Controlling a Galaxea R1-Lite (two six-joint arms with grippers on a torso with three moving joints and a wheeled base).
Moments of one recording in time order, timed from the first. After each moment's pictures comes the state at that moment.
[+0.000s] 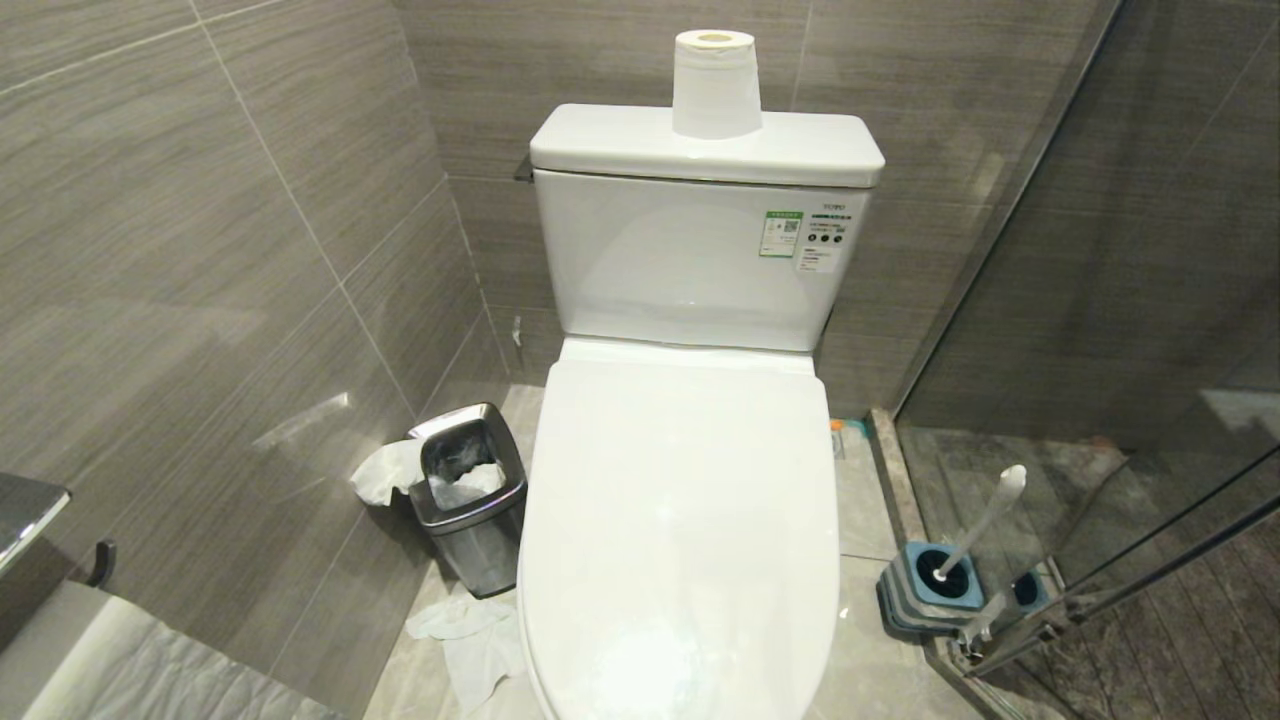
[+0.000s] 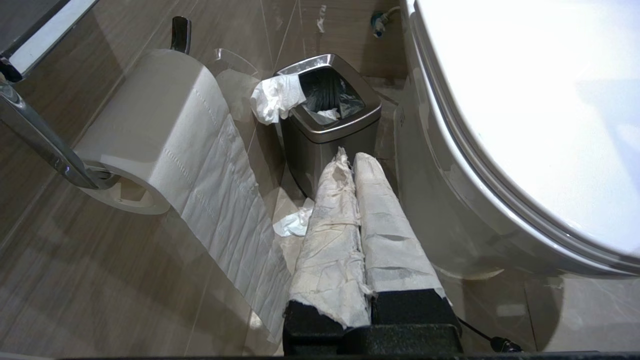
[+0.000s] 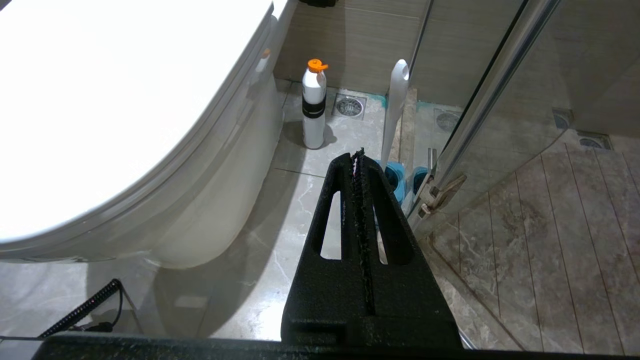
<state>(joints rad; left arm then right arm) -0.01 0.00 0.00 0.00 0.00 0.00 0.00 0.00 0.00 0.01 0.00 0.00</state>
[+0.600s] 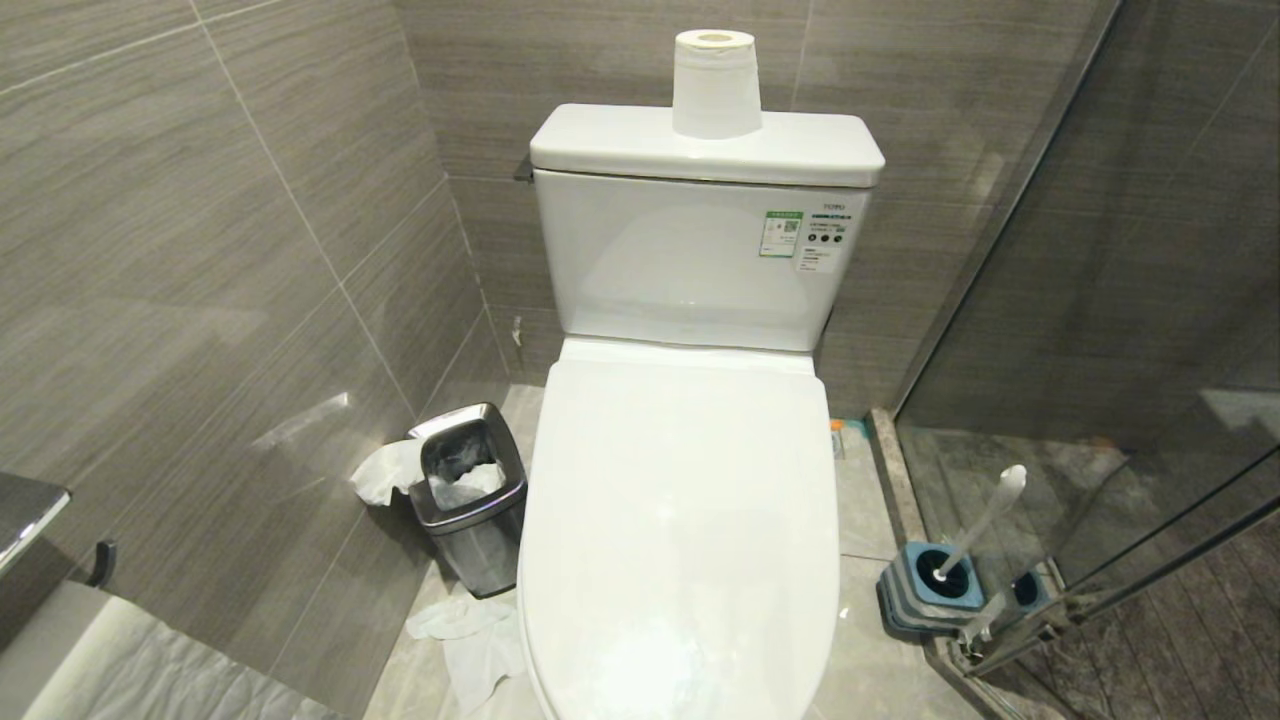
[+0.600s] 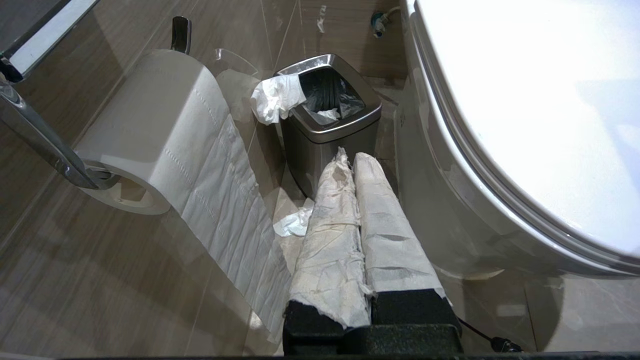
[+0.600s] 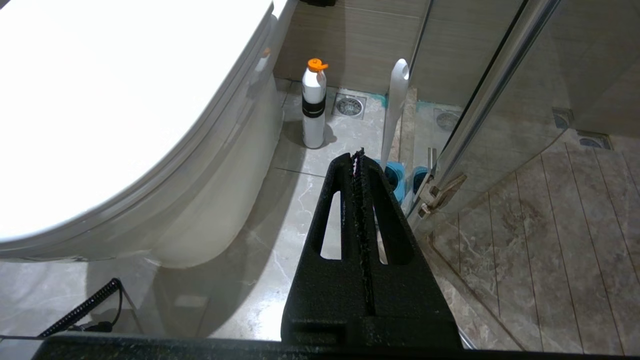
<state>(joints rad) -0.01 0.00 0.00 0.00 0.00 0.00 0.00 0.00 0.00 0.01 0.00 0.00</state>
